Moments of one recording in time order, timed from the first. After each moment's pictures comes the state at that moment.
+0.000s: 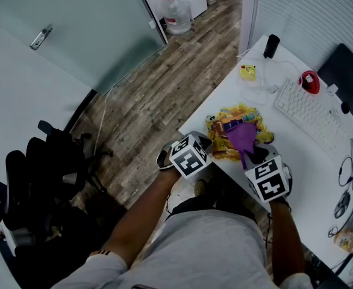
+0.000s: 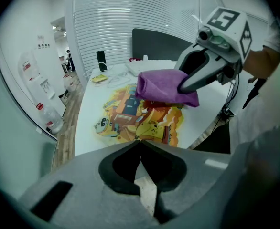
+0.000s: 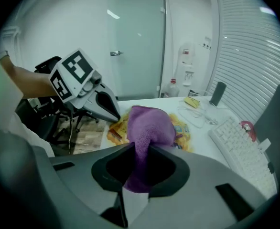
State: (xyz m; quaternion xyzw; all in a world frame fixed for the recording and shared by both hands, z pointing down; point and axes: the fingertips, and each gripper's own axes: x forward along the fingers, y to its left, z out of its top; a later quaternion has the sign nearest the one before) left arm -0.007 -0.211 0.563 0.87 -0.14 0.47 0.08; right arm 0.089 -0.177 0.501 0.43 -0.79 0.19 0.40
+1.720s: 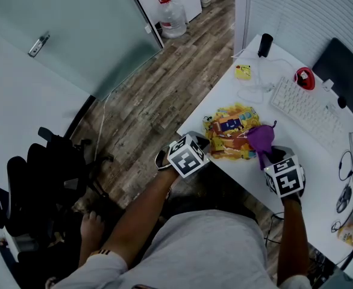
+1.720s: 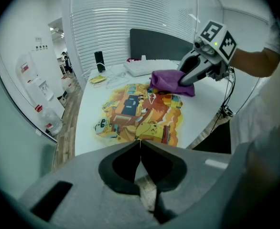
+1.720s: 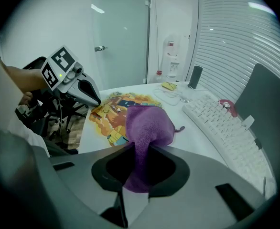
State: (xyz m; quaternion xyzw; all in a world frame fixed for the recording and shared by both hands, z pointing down) left arm -0.008 -0.213 0.563 0.87 -0.13 0.48 0.07; right arm 0.167 -0.158 0.520 0.49 -0.73 0.22 0.41
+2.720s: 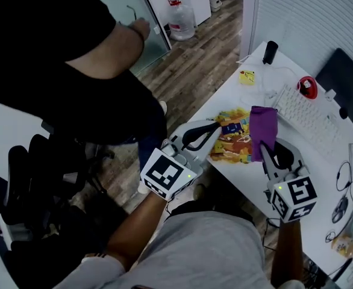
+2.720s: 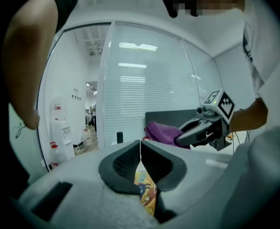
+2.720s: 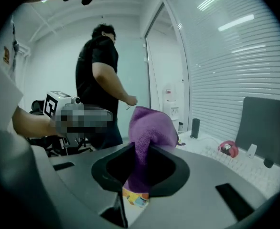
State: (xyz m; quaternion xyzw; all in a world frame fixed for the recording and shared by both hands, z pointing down) left arm 0.019 -0.219 0.346 0.96 -0.26 0.07 -0.01; right arm 0.126 -0.180 0.373 0.52 -0.83 0.11 0.15
